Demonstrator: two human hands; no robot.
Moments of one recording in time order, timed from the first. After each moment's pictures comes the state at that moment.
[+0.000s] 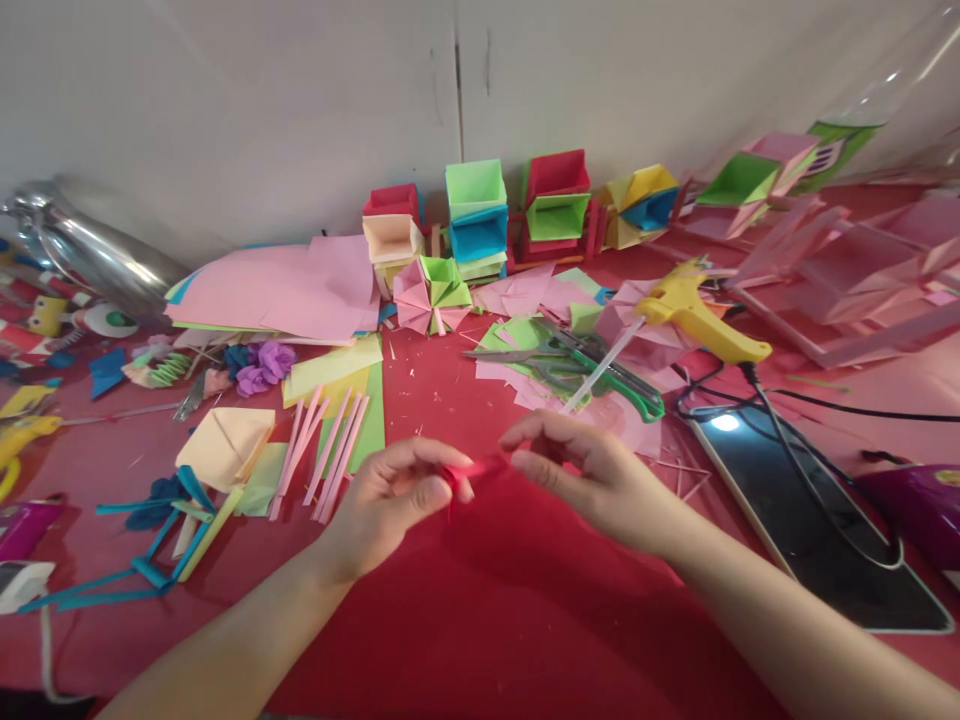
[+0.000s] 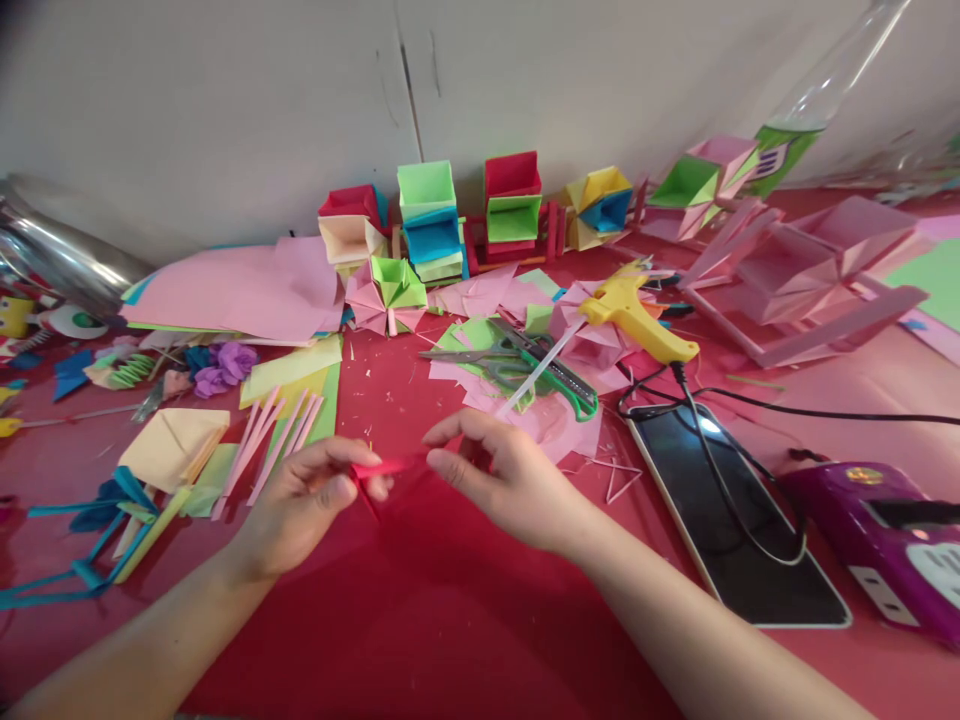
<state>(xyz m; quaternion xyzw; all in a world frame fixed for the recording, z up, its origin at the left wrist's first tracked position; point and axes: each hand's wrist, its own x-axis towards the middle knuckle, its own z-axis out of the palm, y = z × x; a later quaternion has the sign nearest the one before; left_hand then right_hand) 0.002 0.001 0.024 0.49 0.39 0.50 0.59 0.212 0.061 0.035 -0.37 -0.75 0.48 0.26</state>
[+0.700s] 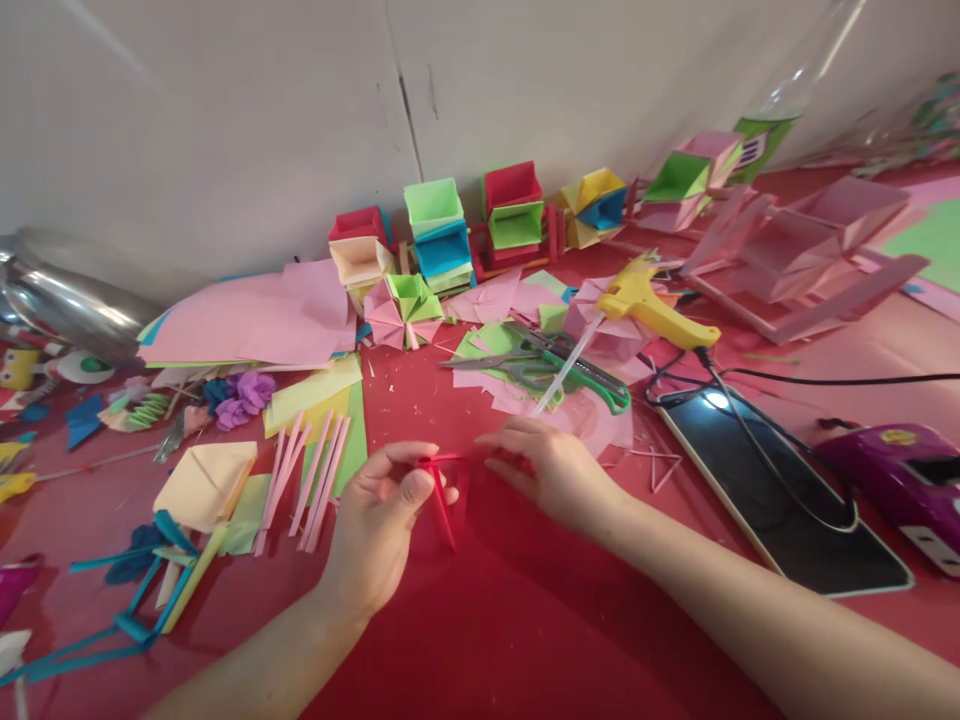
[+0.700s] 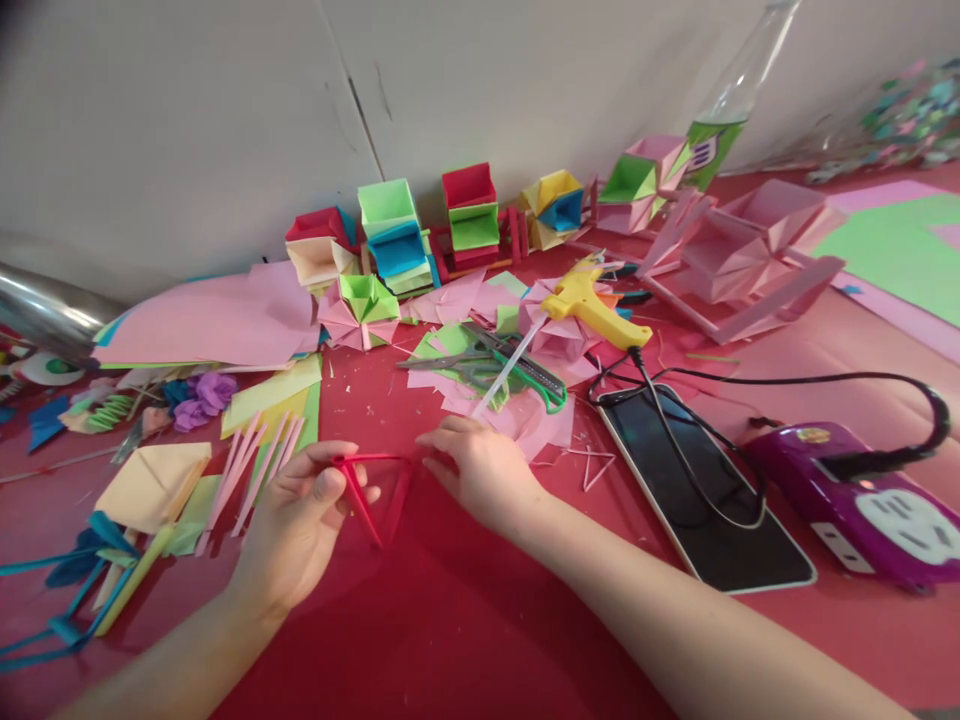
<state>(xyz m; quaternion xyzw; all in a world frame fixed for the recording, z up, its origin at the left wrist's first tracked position) 0.030 0.001 0.024 0.33 0.45 0.60 0.57 0.208 0.067 0.005 -0.40 -0.85 0.27 0.23</state>
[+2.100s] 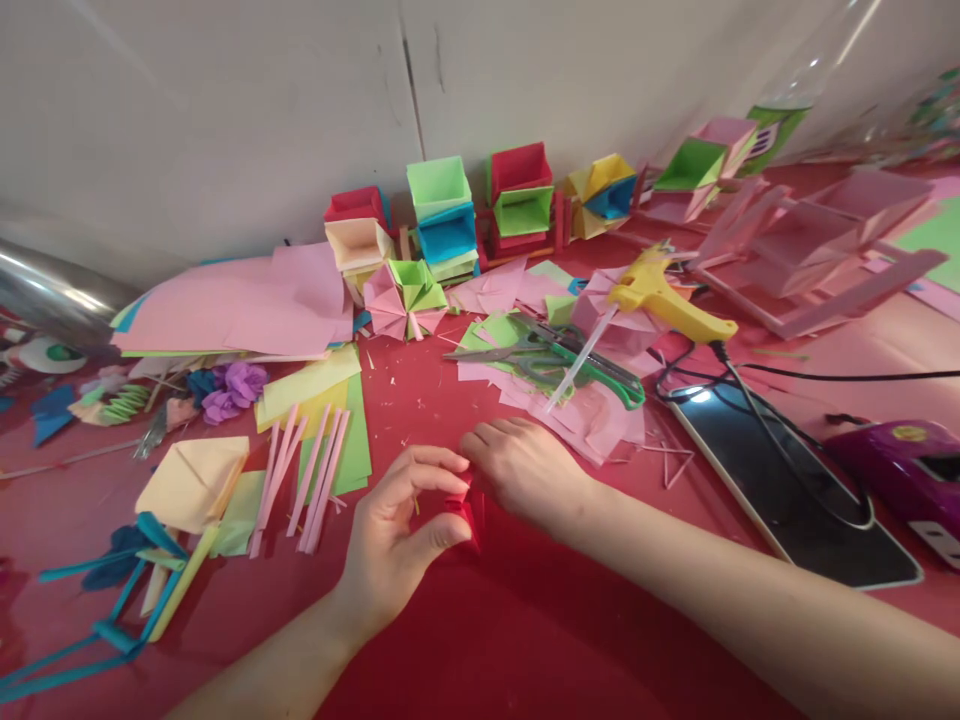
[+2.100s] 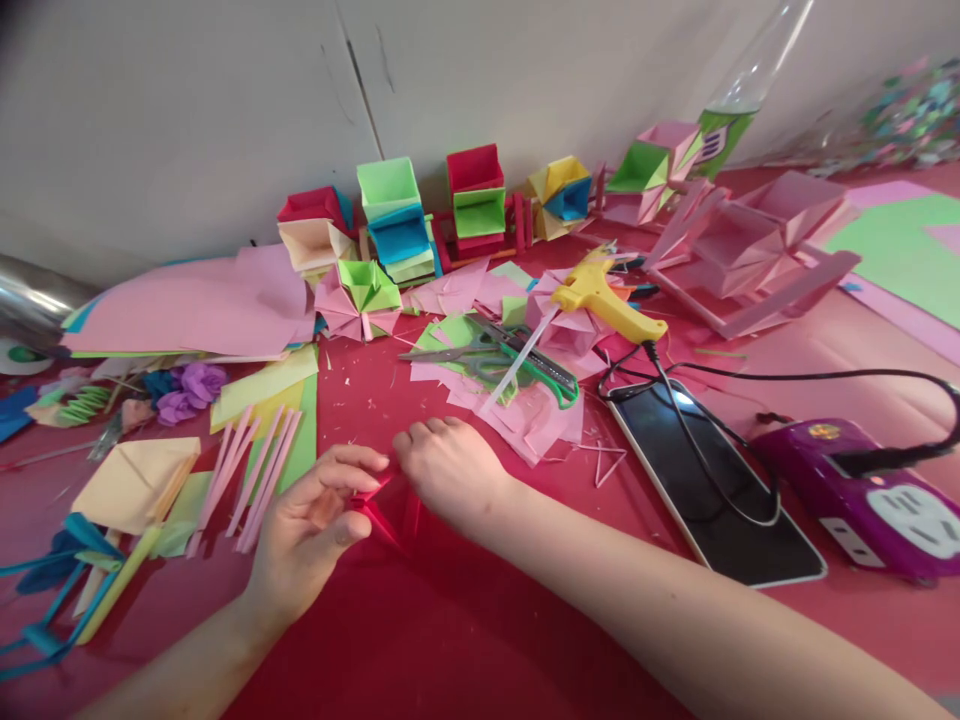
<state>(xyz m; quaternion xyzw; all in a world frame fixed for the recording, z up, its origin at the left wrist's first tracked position) 0.017 -0.004 0.010 0.59 0.43 0.53 0.44 0.169 0.067 0.027 -0.35 -0.93 0.07 0.01</state>
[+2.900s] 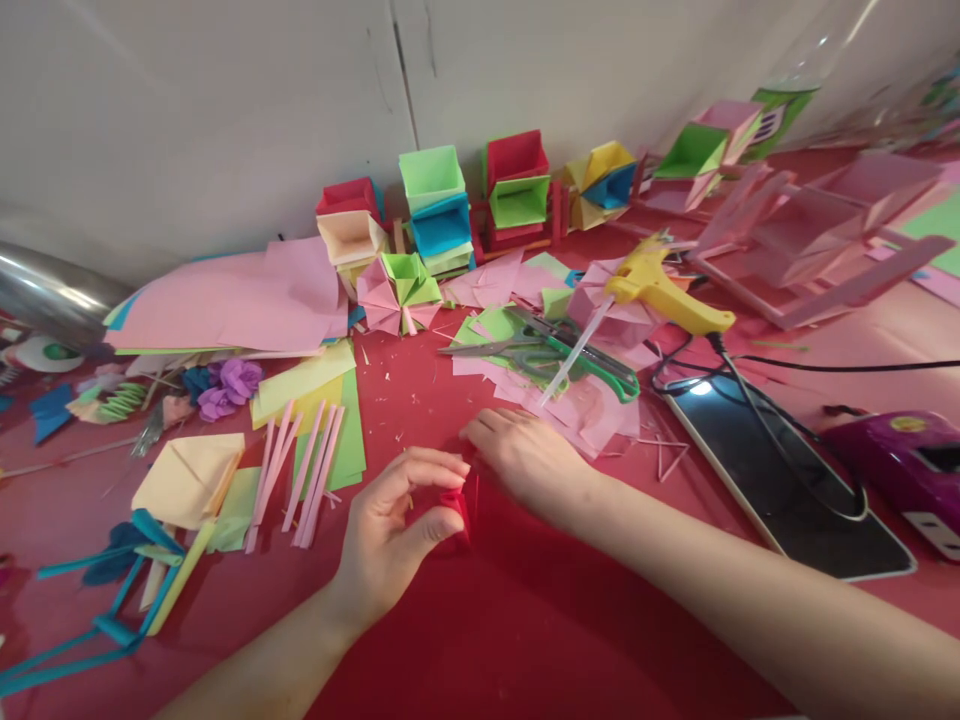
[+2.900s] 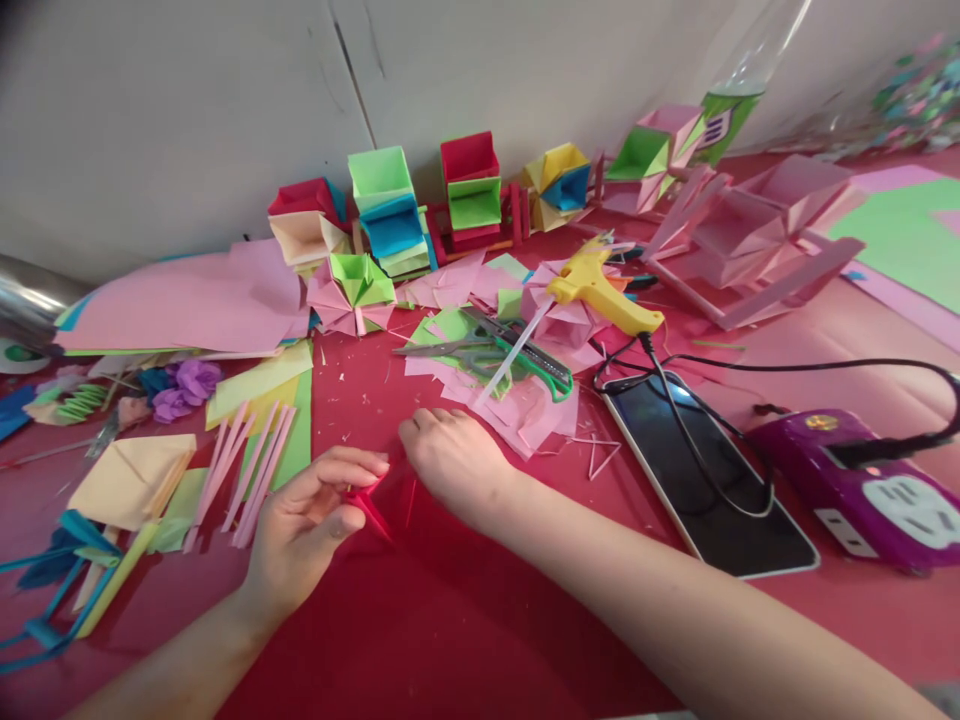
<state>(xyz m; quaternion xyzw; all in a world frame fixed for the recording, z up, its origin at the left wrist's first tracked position) 0.016 -0.004 0.007 0.61 0.42 0.51 0.45 0.177 0.071 0.026 -0.37 -0.92 0.10 0.00</state>
